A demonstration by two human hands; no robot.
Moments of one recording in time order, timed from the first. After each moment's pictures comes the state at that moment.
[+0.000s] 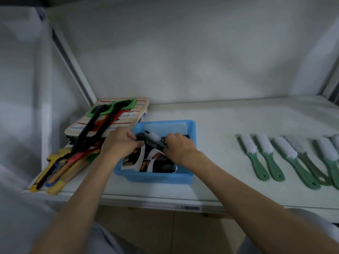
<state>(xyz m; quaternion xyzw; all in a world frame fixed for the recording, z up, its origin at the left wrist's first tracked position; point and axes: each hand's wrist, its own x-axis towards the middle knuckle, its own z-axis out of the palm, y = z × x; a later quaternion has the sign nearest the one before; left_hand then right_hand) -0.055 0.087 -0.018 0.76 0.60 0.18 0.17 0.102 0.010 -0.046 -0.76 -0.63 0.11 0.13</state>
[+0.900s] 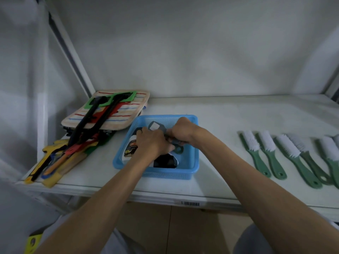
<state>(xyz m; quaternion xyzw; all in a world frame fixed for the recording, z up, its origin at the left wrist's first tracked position) 0.020 0.078 -0.061 0.84 0.54 -0.07 0.01 0.124 0.033 -0.030 -0.73 -0.45 0.40 0.32</state>
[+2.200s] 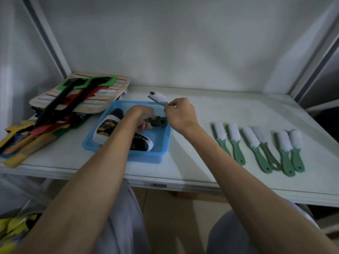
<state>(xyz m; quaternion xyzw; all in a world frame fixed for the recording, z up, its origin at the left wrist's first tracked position) 0.066 0.091 -0.037 0.61 0.64 -0.01 0.47 0.152 -0.021 -0.017 -0.77 -0.43 0.20 0.44</state>
